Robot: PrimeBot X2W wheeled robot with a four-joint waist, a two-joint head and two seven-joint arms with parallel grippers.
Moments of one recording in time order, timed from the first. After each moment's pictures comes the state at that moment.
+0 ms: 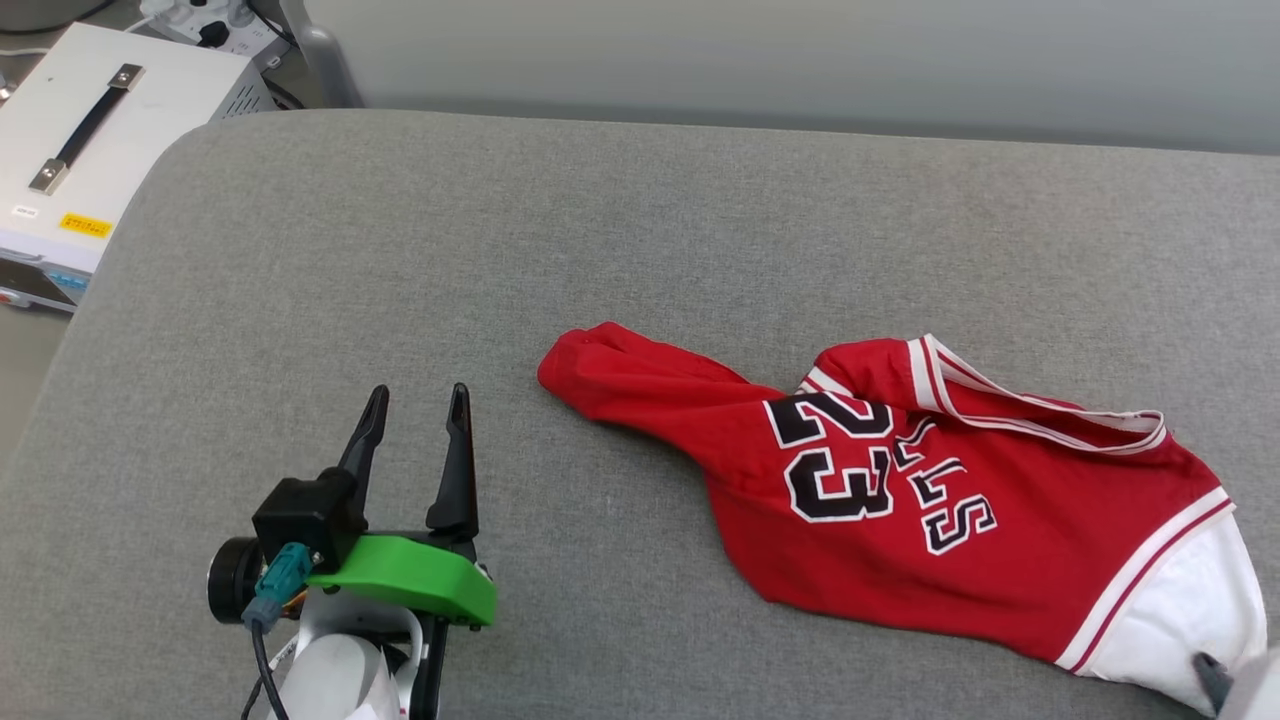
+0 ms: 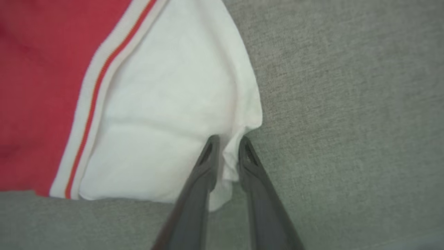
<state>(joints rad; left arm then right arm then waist) -0.12 0.12 -0.16 0.11 -0.29 0.03 -0.23 0.08 -0.14 -0.40 0.13 0.32 0.13 0.68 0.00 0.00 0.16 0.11</state>
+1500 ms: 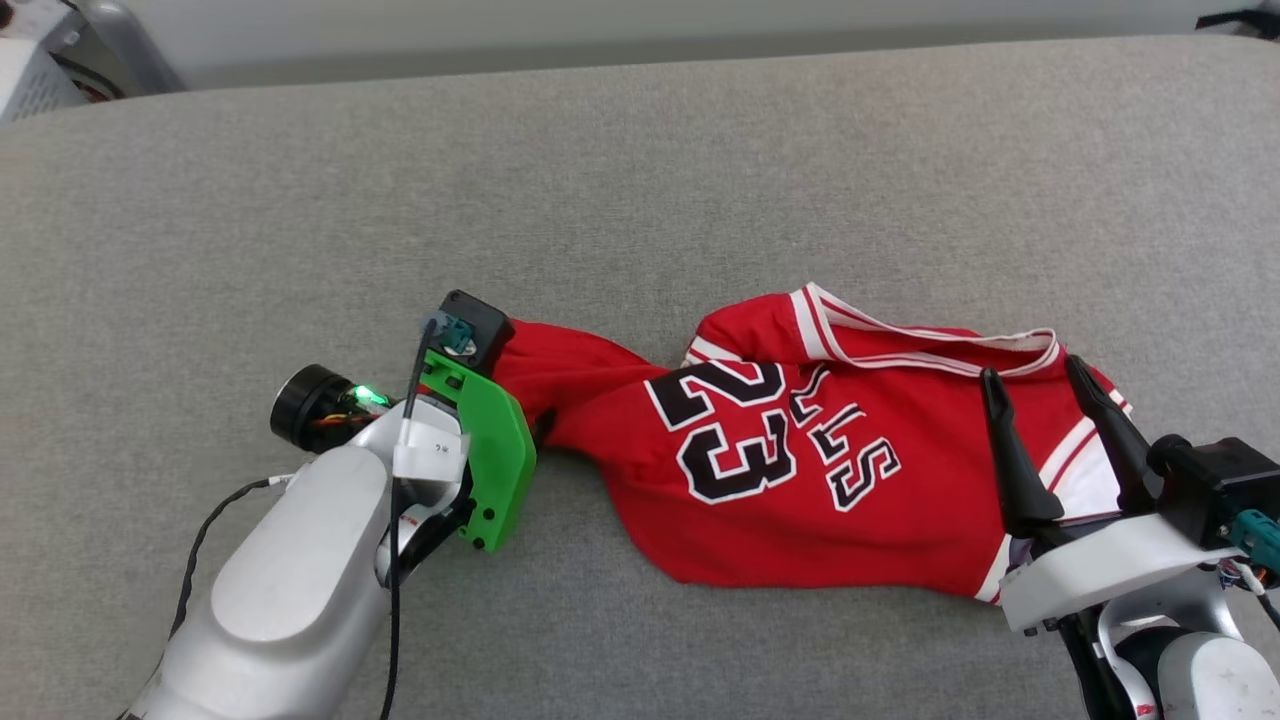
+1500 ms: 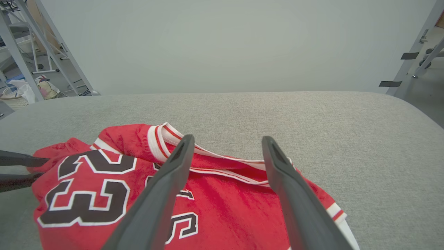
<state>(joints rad) -0.55 0.34 -0.54 0.33 -0.45 -0.13 0.50 -0.02 -0.06 0.03 -0.21 0.17 0.13 0.04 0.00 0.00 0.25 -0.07</state>
